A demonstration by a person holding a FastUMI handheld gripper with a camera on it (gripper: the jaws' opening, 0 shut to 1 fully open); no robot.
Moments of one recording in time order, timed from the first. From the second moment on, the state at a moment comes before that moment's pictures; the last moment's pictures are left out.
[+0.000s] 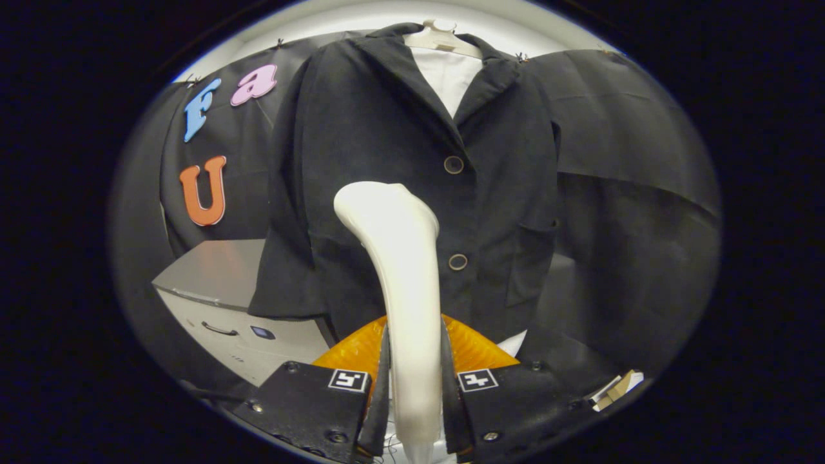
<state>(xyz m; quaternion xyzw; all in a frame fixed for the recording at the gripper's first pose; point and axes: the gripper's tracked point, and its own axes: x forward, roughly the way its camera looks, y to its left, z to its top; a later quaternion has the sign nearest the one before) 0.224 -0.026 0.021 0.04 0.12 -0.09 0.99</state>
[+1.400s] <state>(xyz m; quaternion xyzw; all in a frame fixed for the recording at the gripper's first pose) 0.182 -0.048 -0.048 0.06 0.17 -0.10 0.98</state>
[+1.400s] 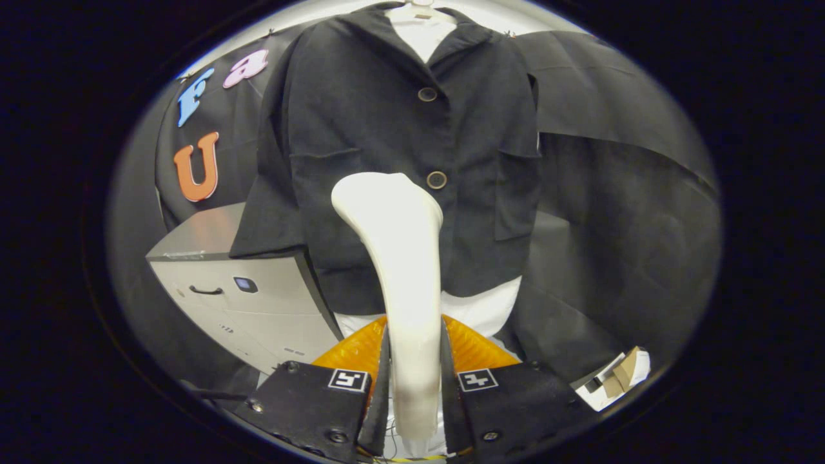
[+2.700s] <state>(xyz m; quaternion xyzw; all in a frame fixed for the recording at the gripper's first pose) 0.209 -0.222 0.213 0.12 -0.02 -0.11 0.99</state>
